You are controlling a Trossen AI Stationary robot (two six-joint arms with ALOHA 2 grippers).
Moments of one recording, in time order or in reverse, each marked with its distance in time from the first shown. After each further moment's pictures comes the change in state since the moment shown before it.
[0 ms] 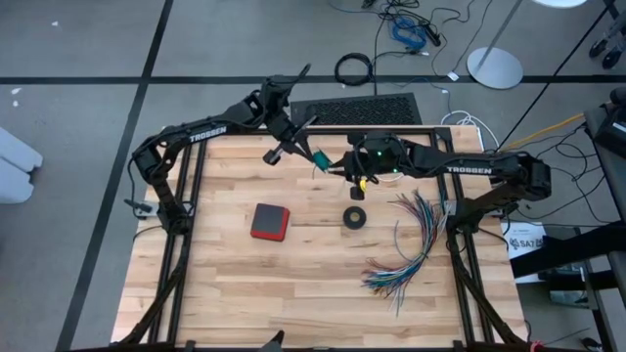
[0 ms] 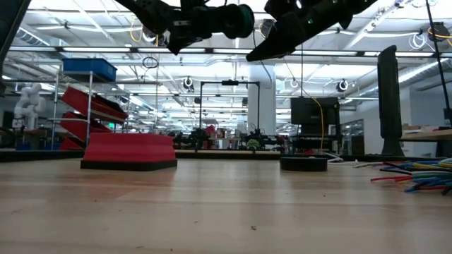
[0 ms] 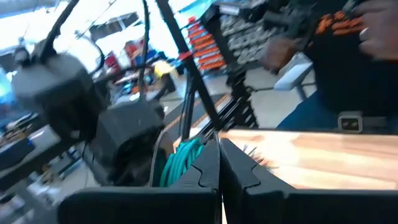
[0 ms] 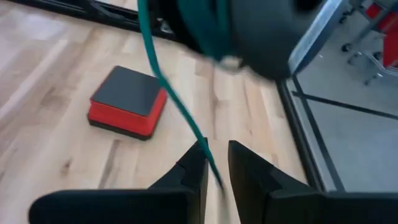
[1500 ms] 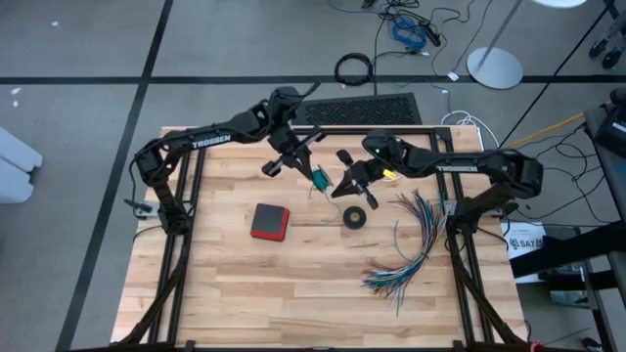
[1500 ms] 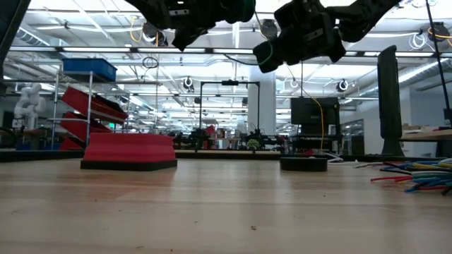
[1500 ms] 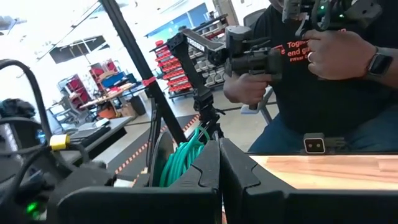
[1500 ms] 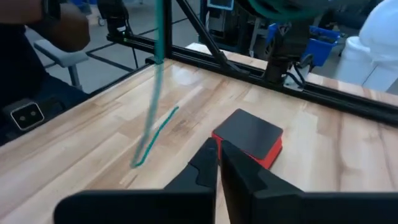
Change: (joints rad) left arm -0.093 0.003 -0.001 -0.008 0.091 0.006; right arm -0.107 0.063 -0.158 0.276 -0.700 -0.052
